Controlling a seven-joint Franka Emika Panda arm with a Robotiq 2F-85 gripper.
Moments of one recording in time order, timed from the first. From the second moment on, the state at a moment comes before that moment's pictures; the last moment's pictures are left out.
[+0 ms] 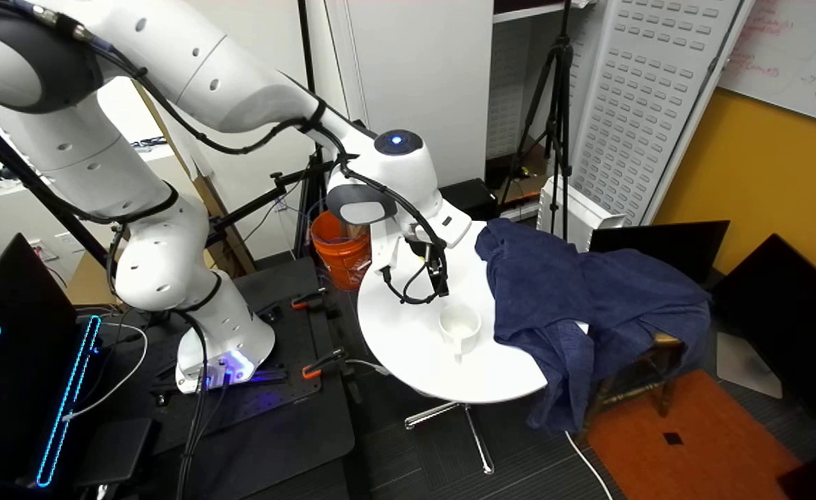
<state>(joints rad) -0.12 -0.08 -0.17 -2.58 0.14 2.67 -0.16</state>
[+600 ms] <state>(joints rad) -0.10 0.11 -0.15 -2.50 0.23 2.75 -0.22</state>
